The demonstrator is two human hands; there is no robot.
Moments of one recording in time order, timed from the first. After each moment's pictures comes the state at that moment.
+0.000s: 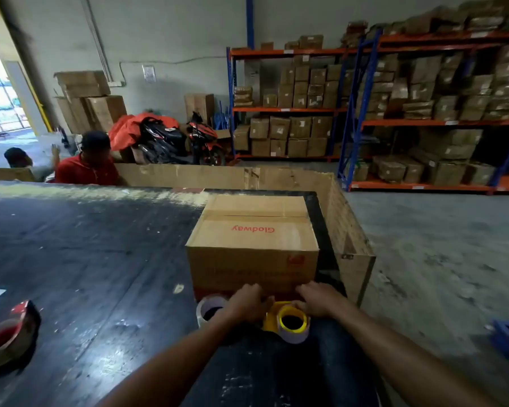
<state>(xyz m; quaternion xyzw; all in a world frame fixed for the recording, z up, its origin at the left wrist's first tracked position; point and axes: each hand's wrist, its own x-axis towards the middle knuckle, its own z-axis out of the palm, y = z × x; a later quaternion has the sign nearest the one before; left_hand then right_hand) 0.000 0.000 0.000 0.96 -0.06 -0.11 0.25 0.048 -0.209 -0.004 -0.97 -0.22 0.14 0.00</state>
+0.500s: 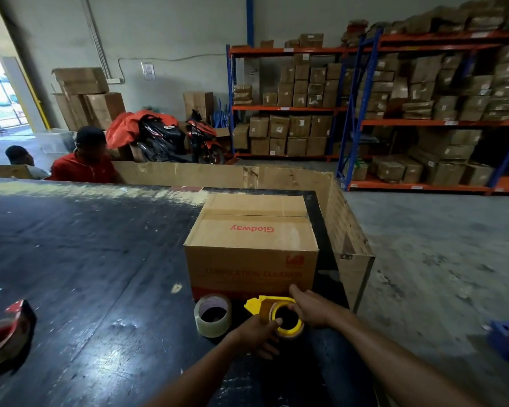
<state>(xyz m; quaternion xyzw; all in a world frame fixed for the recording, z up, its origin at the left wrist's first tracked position) -0.030 -0.024 -0.047 0.76 0.08 -0.30 0.57 0.033 -0.205 -0.007 -0.94 -0.23 0.19 0.16</state>
